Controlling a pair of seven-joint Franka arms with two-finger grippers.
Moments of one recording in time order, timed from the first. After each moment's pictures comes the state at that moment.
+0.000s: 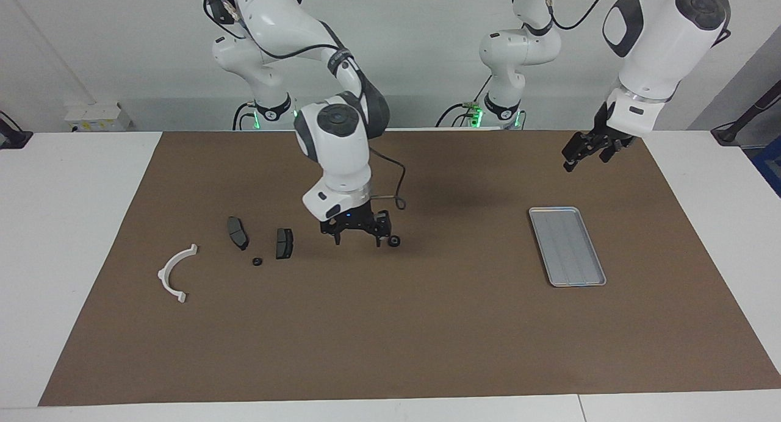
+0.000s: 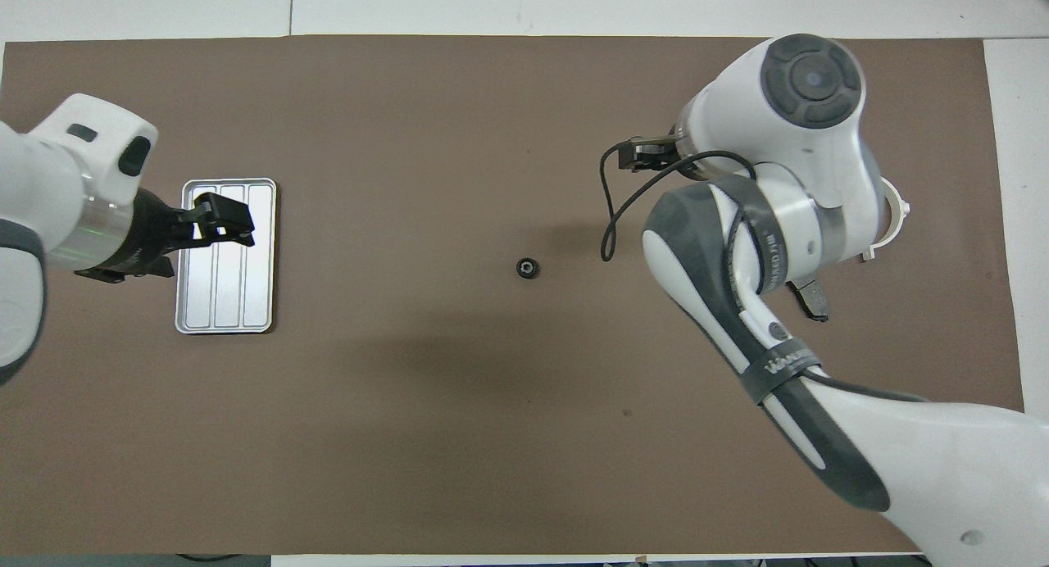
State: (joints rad) left arm -0.10 -0.04 -0.13 -1.81 -0.06 1.78 -0.51; right arm 0.28 0.36 -0.01 -1.58 -0.02 2.09 0.28
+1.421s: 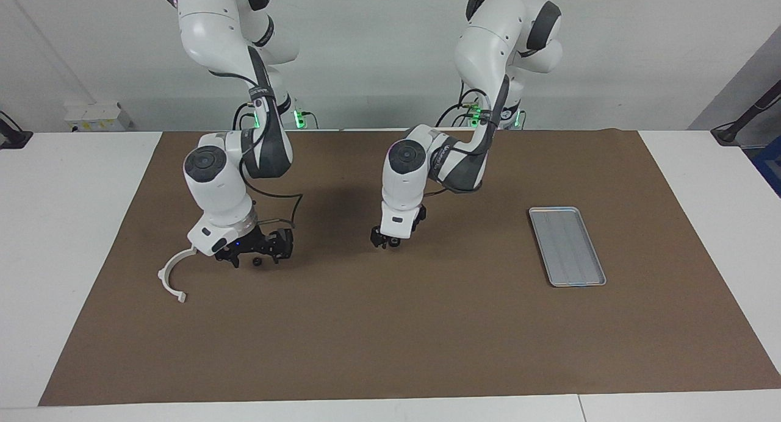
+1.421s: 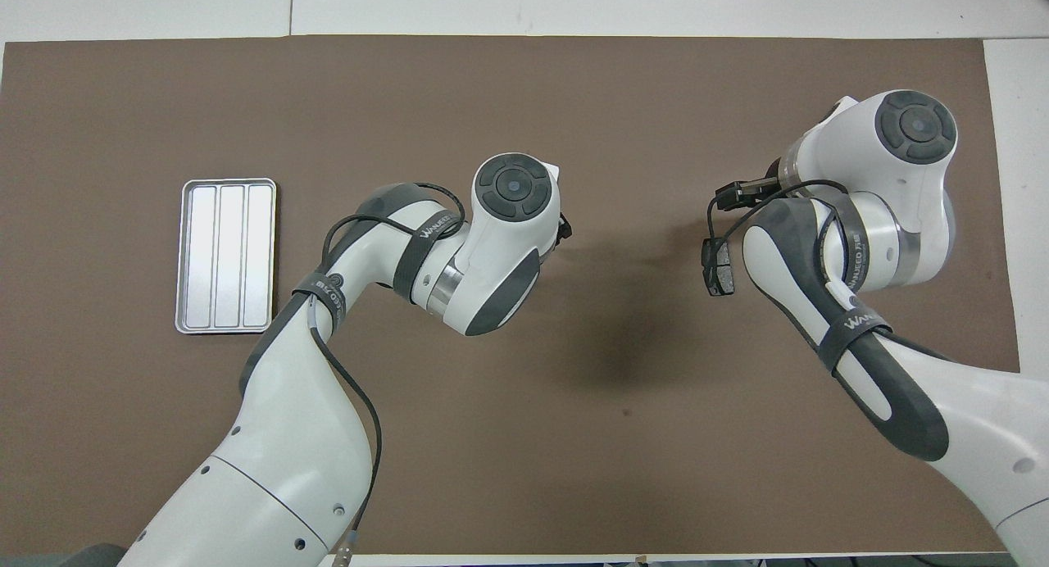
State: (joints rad) left arm -0.63 0.61 -0.08 -1.51 0.00 2.08 -1.19; right arm 0.09 0.35 0.00 -1.85 -0.02 2.26 0.01
